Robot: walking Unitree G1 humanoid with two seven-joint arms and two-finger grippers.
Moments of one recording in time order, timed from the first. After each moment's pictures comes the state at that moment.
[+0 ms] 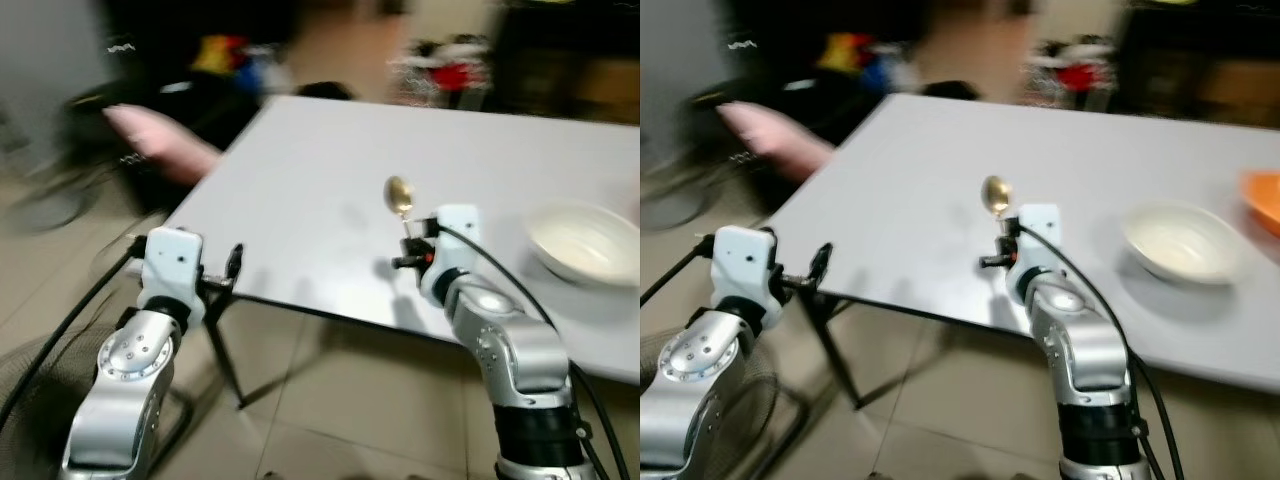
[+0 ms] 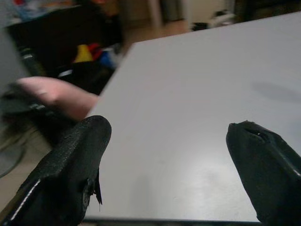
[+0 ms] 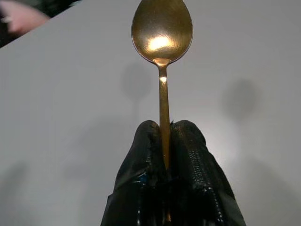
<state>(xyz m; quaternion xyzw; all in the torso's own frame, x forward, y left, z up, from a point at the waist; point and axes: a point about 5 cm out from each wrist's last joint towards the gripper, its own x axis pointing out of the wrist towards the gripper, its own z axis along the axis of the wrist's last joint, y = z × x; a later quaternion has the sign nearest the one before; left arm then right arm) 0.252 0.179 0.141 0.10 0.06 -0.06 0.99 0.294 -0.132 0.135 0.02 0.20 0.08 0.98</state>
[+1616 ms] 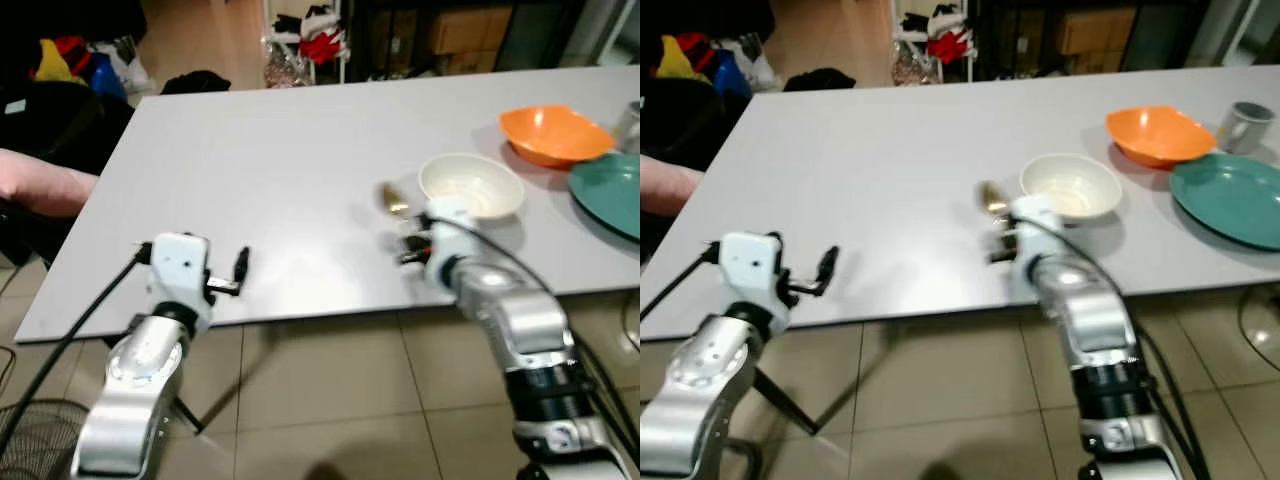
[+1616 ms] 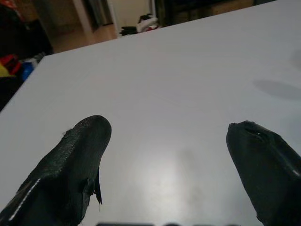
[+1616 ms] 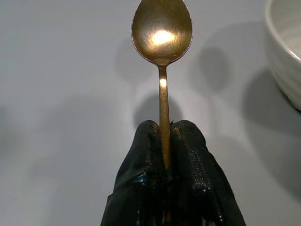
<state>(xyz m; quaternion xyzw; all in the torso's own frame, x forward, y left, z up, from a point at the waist) 0.246 0.174 0.140 0.08 0.05 -0.05 0.99 0.318 -0.137 0.129 -0.06 0.24 0.15 0.96</state>
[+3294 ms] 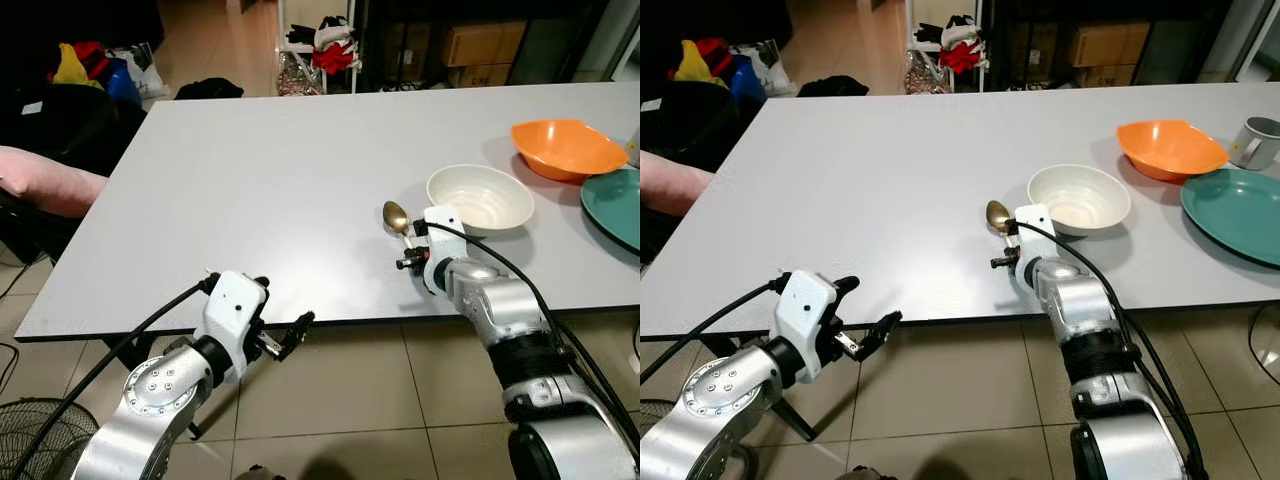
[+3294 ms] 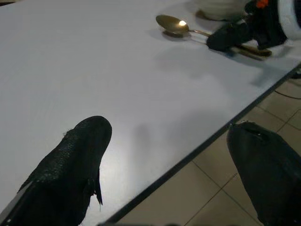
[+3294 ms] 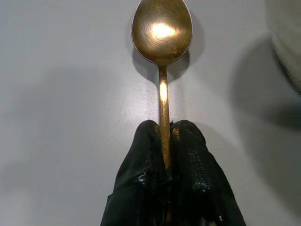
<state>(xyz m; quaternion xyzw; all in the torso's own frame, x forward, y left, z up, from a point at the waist) 0.214 0.132 0.123 0.08 0.13 -0.30 0.94 0.345 -0.151 0.097 -0.05 0.30 0.10 0.95</state>
